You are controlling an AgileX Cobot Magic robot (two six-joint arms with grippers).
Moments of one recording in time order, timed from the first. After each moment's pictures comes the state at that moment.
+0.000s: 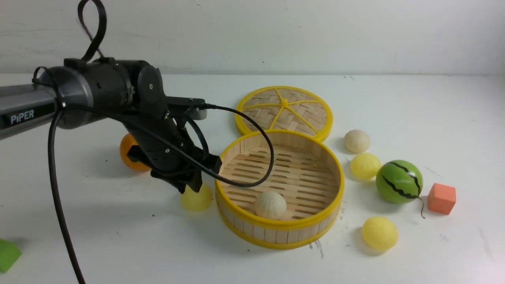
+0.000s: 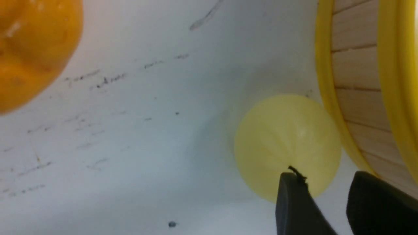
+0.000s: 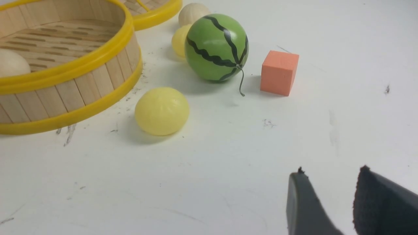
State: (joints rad) right arm 0.03 -0.01 0.02 0.09 0.38 -0.05; left arm -0.34 1.94 -1.45 -0.15 0.81 0.02
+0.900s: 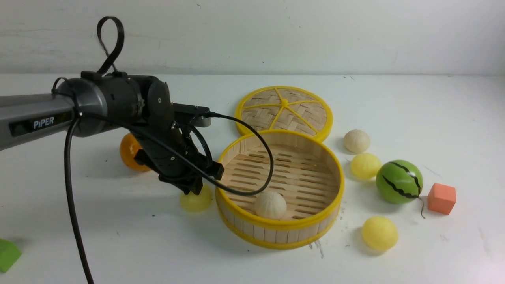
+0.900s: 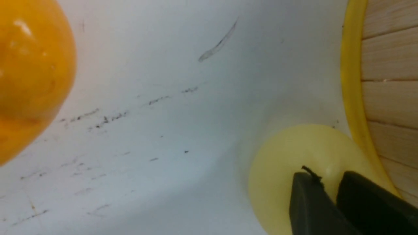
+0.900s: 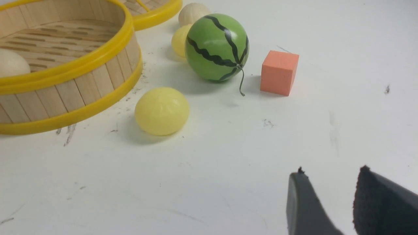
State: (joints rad) right arm 0.03 -0.01 0.02 0.09 0.38 -0.05; left arm -0.34 1.99 -1.45 -0.14 0.75 0.06
